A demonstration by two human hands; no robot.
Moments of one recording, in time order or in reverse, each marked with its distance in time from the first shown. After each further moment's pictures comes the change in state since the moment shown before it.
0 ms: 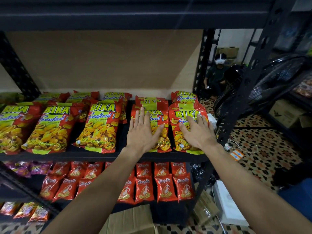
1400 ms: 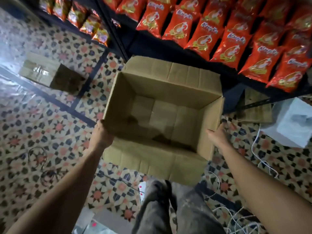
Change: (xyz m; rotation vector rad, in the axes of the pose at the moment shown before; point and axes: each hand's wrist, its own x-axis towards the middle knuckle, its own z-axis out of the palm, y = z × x) left_hand -0.588 -0.299 0.209 -0.254 -0.492 -1.224; right_hand -0.273 0.012 0.432 0.257 -0.754 0.473
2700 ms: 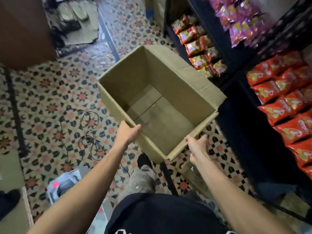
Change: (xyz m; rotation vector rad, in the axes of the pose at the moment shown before) left_hand -0.054 -0.206 -0.238 -0.986 0.153 -0.480; right_hand -0.303 -0.283 0.279 0.196 -0.320 -0.226
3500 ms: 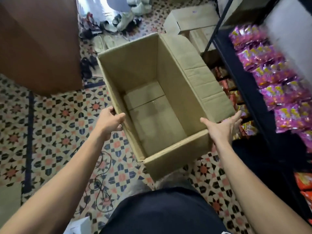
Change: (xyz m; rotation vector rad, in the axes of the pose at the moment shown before) left_hand 0.251 0.248 -0.250 -0.297 0.130 0.161; right_hand 0.089 -0.368 0.253 -0.449 0.204 -0.559
